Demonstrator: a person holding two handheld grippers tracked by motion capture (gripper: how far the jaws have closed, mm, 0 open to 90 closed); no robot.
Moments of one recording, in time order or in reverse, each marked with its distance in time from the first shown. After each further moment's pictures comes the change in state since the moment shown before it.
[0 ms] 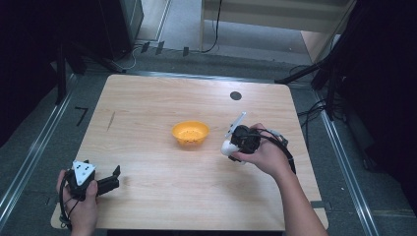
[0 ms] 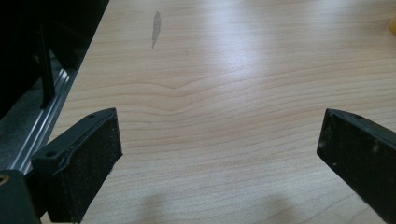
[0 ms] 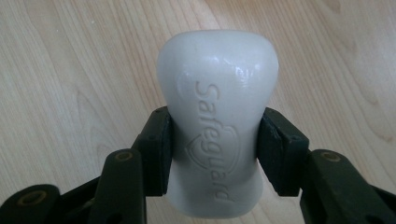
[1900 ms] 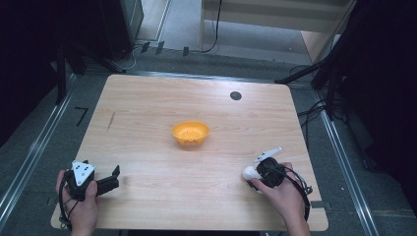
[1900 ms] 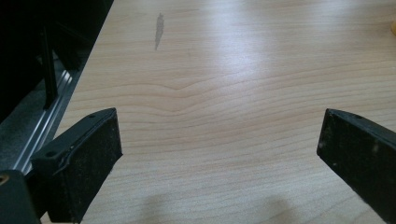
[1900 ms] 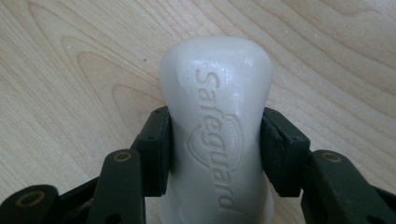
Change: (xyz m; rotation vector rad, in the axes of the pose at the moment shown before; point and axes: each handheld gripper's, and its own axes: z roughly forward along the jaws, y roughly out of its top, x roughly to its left) left arm 0.000 0.000 -0.001 0.001 0.008 -0.002; right arm 0.042 -0.114 0.026 -0.086 -0.064 0.423
